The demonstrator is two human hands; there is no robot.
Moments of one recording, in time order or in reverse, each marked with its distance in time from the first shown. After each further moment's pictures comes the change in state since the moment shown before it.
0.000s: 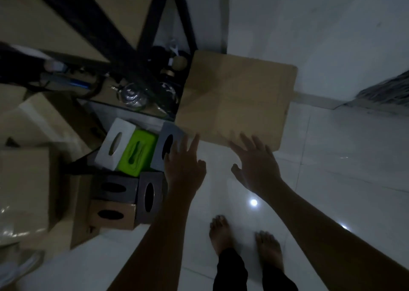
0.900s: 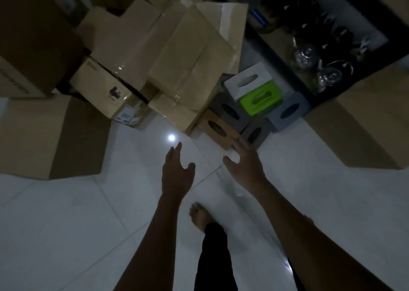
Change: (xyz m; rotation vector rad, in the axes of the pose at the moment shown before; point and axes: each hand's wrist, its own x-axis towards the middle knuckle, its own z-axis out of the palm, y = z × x) left_hand -0.381 -0.431 0.015 -0.988 0.123 -0.710; right_hand -0.202 -0.459 0.147 0.351 -0.271 -0.258
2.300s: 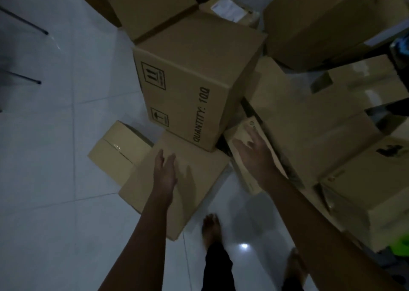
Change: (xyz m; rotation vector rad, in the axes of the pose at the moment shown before) left_hand 0.311 -0.290 -0.521 -0.996 0.424 -0.508; right_hand 0.281 -0.557 0.381 0.166 -0.188 -0.043
